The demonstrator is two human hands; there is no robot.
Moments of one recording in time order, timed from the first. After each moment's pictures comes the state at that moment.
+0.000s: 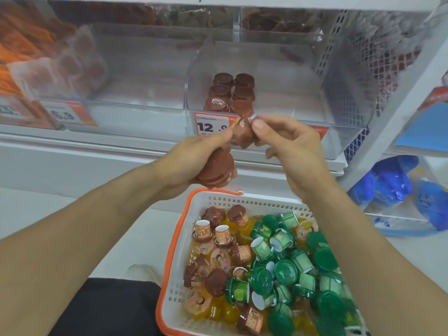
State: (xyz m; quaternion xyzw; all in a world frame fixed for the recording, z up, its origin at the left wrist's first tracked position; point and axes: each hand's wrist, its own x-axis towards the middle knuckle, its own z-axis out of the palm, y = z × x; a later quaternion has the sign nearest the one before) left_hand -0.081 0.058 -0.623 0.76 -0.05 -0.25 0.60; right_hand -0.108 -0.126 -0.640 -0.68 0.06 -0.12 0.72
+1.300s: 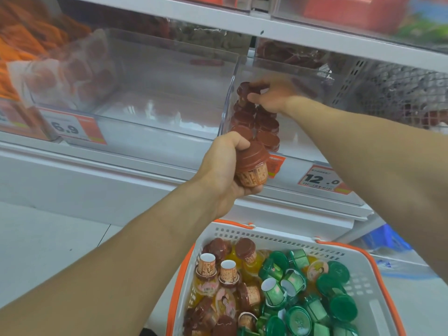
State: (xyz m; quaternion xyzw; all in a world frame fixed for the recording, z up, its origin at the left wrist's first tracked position) left_hand -0.032 0.056 -0.613 0.54 0.06 -0.23 0.81; right_hand 0.161 -0.124 -0.616 -0.96 0.02 -0.08 0.28
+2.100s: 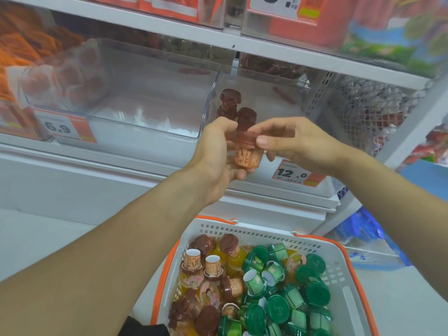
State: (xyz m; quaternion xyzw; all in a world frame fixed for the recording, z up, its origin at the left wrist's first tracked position) left_hand -0.053 0.042 -0.590 0.55 0.03 -0.20 0.81; right_hand -0.044 -0.143 -0.574 -0.83 -0.11 0.10 0.54
